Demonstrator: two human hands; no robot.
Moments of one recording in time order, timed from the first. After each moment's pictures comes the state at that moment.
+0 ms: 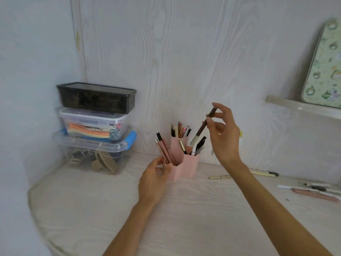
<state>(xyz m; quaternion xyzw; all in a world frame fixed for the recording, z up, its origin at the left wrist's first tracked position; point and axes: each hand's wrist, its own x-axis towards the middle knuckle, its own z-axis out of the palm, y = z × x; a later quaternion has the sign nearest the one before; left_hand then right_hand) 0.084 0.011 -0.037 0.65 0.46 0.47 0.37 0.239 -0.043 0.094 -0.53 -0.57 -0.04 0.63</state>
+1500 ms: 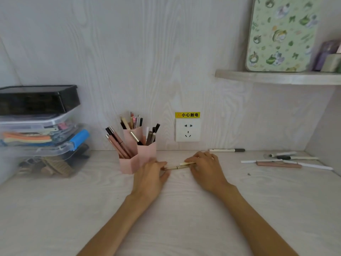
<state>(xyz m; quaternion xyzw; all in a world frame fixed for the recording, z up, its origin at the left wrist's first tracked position) 0.179 -0.027 -0.032 0.87 0.43 0.25 0.08 0.363 -0.087 -0.034 -0.73 -0.64 -0.08 0.25</state>
